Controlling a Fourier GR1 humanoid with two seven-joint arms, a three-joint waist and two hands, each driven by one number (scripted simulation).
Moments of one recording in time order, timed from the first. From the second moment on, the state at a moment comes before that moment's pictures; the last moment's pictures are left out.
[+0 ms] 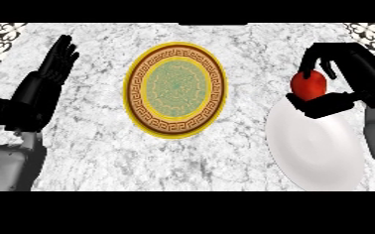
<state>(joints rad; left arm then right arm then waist) -0.25 0.38 -0.01 -1.61 0.14 0.04 0.09 -0.44 -0.50 0.03 -1.58 0.45 0.24 0.00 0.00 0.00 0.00</state>
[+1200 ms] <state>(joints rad) -0.28 0.33 0.02 -1.62 0.10 -0.01 0.12 -0.90 -0.02 0.29 -1.11 0.61 0.03 0.27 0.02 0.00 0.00</state>
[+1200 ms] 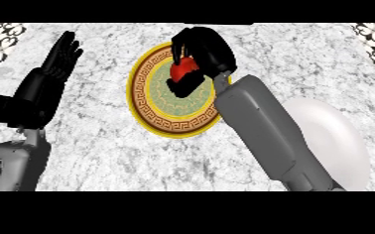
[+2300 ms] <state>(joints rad) -0.32 0.29 0.00 -1.59 0.08 -0.04 0.12 -1.08 0.00 0.46 -0.64 0.08 -0.35 0.05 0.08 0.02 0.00</state>
